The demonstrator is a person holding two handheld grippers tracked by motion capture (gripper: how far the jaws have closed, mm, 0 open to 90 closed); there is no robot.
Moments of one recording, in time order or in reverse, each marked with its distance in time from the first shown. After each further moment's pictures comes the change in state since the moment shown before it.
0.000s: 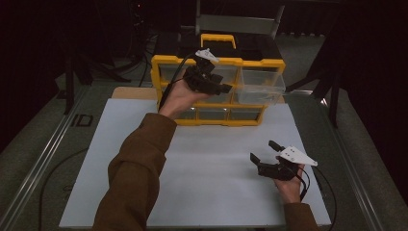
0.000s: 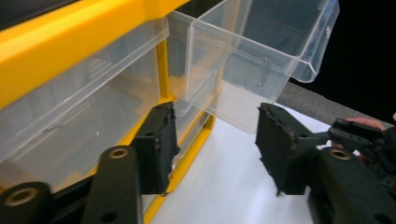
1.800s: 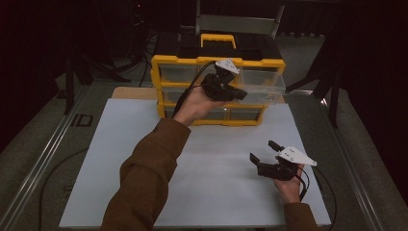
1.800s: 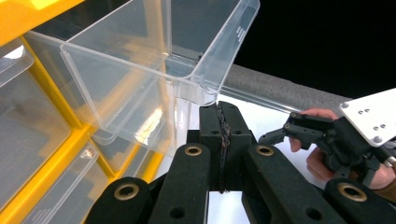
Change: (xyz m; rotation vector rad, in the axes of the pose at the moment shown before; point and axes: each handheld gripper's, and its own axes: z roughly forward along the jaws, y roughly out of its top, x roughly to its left) left arm -0.037 0.011 0.028 0.014 -0.128 0.110; right arm 0.000 0.000 0.001 0.003 -0.001 -0.004
